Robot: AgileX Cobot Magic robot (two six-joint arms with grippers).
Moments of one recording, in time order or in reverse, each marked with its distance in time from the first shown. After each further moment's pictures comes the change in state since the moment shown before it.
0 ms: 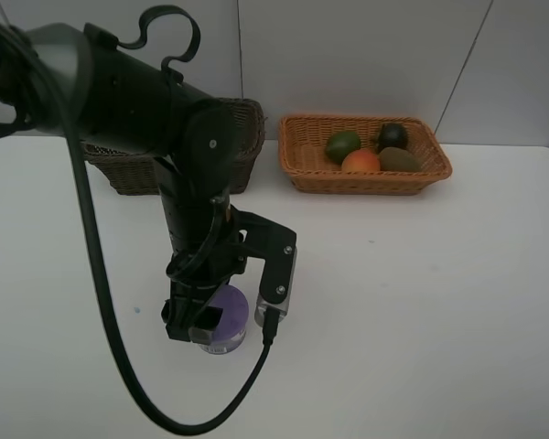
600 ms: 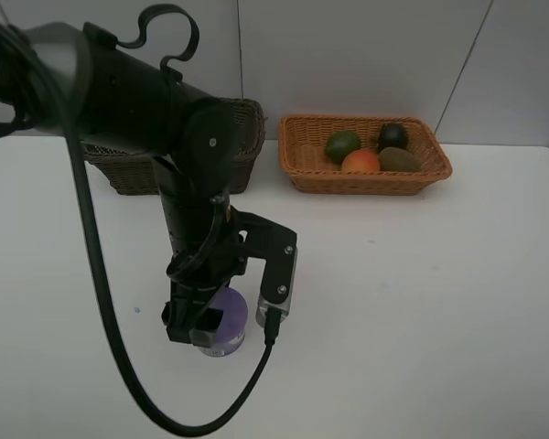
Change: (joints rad) left arm 0.000 -0.005 0.000 -0.025 0.011 -0.001; right arm 0.000 0.000 0.000 0.000 0.000 0.000
